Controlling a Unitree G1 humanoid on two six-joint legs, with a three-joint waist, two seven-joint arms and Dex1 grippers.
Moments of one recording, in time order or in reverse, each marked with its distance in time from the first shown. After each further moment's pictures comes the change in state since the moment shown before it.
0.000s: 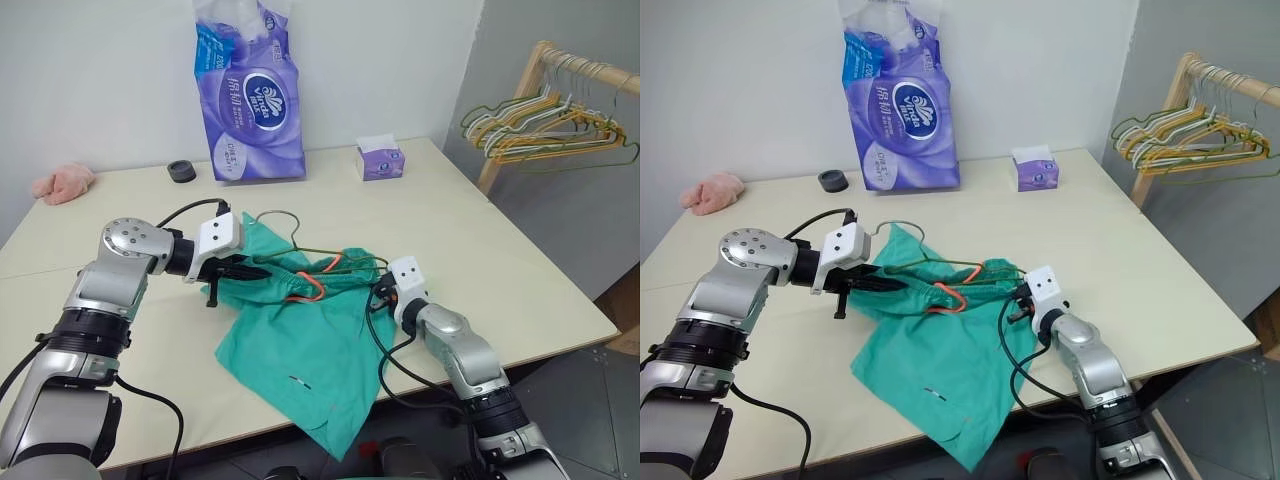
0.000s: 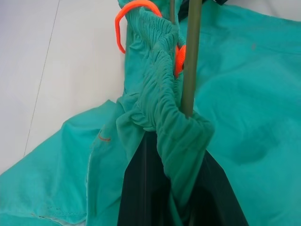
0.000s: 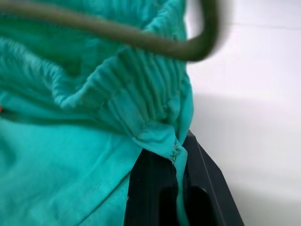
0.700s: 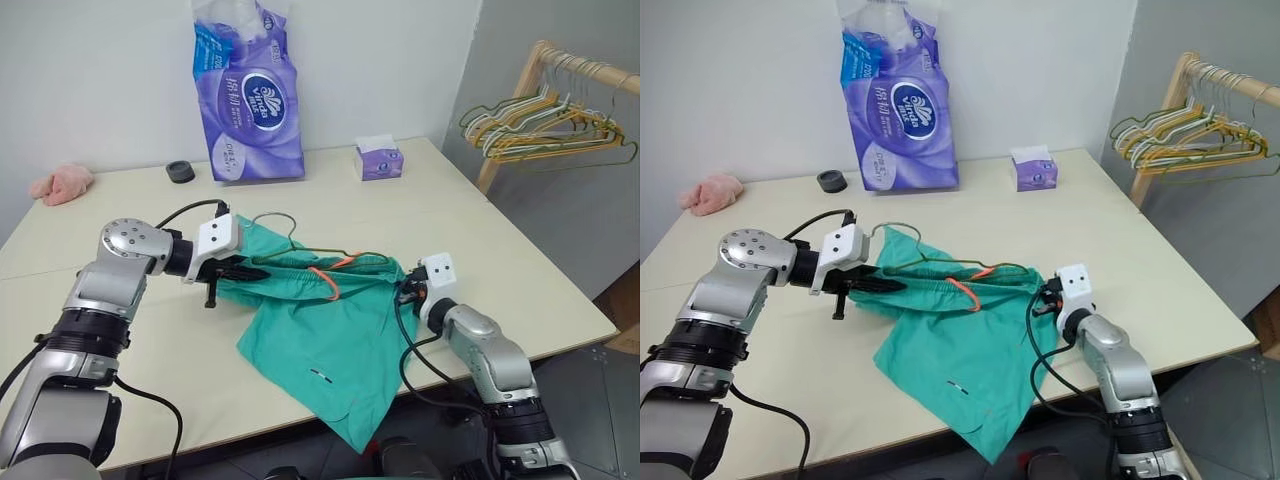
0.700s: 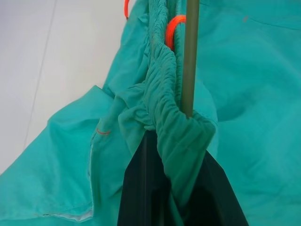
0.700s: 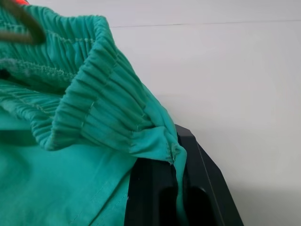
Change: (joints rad) left arm 0.005 0.012 0.000 0.010 0.000 -0.021 -0.027; right arm 0.061 -0.064 -0.113 -0.128 0.085 0.100 0.004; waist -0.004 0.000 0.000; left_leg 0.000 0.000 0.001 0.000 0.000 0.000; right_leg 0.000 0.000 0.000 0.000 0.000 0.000
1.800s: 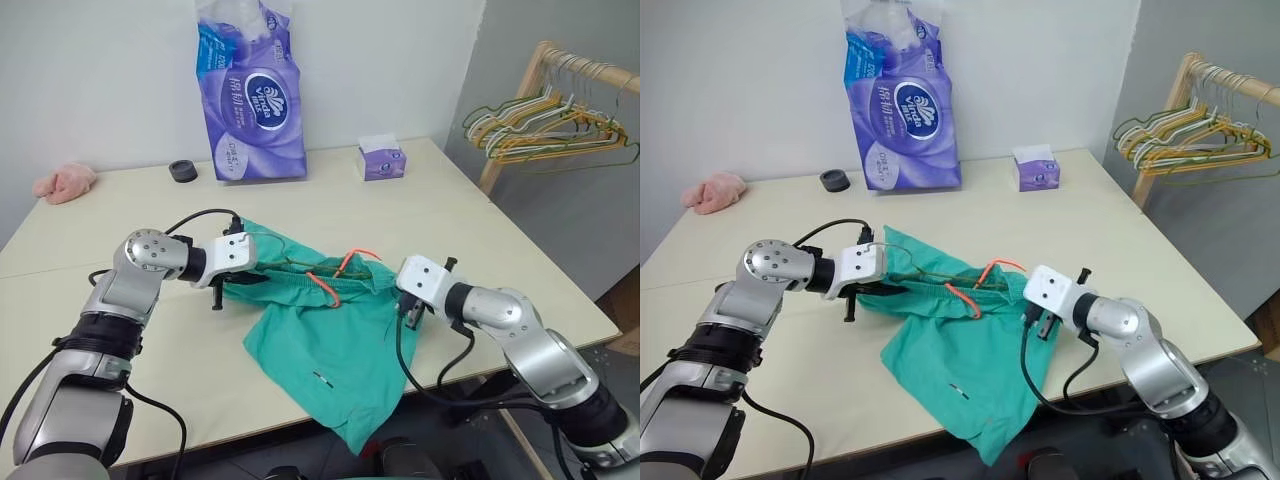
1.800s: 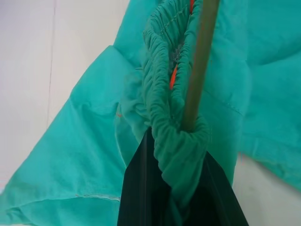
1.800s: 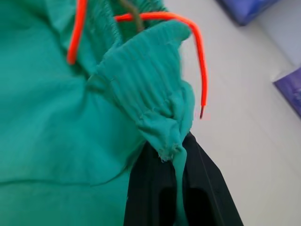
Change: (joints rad) left arm -0.022 -0.069 -0.052 0.125 0.230 -0.231 0.193; right arm -0.068 -0.481 0.280 -0.396 -0.239 0.048 0.370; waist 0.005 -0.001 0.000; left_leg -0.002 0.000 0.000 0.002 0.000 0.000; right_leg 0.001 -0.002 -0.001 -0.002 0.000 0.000
